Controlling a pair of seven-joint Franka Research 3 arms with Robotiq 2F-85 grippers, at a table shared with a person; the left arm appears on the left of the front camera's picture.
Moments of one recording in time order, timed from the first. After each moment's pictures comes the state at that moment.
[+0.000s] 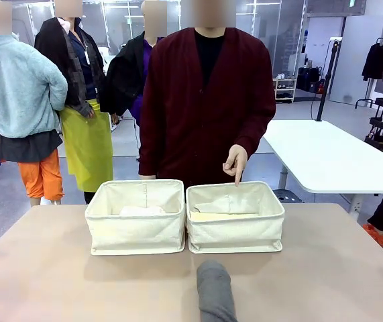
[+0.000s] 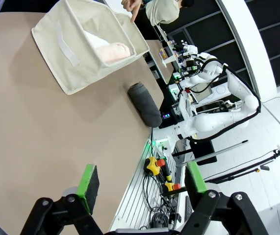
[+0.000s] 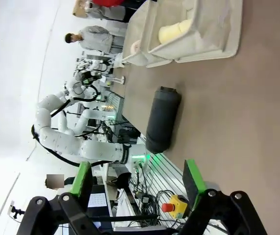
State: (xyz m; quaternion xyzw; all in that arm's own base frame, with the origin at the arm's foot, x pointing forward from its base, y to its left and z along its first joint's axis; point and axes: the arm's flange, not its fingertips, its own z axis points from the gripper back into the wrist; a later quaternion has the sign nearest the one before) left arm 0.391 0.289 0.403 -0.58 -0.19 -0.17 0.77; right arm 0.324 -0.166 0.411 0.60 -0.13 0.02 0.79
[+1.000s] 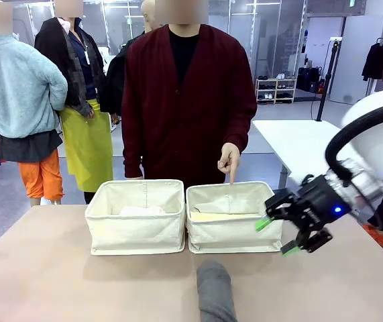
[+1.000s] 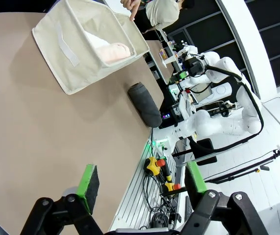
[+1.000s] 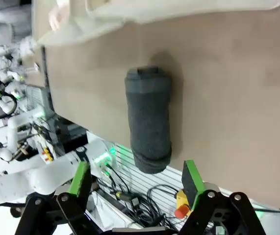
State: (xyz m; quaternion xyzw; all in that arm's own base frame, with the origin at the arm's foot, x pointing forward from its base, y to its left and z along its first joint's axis) left arm 0.390 0.289 0.403 -0.58 -0.19 -0.17 0.77; right arm 0.353 0.129 0.431 0.38 0.01 -0.03 0.92
